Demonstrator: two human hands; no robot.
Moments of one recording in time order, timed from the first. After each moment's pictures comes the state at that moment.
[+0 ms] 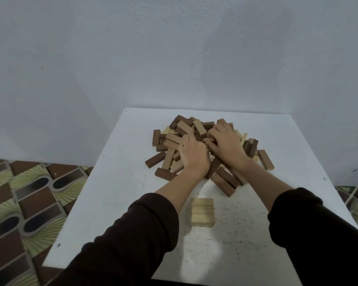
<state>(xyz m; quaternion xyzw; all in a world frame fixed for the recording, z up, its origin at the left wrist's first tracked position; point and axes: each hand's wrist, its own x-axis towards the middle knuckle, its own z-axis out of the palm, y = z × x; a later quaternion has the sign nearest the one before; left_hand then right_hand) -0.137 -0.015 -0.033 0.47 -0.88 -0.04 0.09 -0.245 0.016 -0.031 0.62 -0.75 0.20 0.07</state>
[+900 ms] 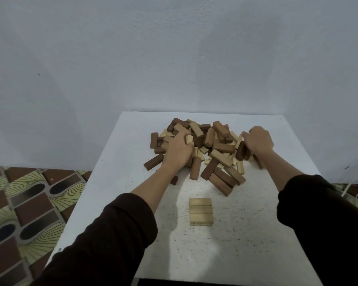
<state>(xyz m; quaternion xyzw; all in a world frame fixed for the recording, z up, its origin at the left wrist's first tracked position) -0.103 -0.049 -0.021 0.40 -0.77 -0.41 0.27 -0.310 0.045 -0.016 0.27 -0.92 0.26 -0.08</state>
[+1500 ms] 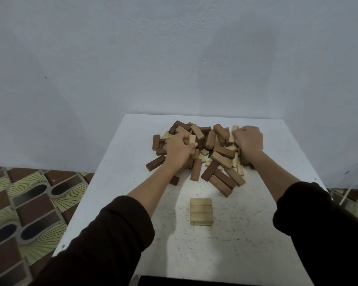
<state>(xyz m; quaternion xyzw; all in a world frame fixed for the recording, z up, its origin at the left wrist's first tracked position) -0.099 -0.046 -0.014 0.41 -0.72 -0.46 0.31 -0.276 0.038 0.004 0.24 -0.86 0.44 -0.13</state>
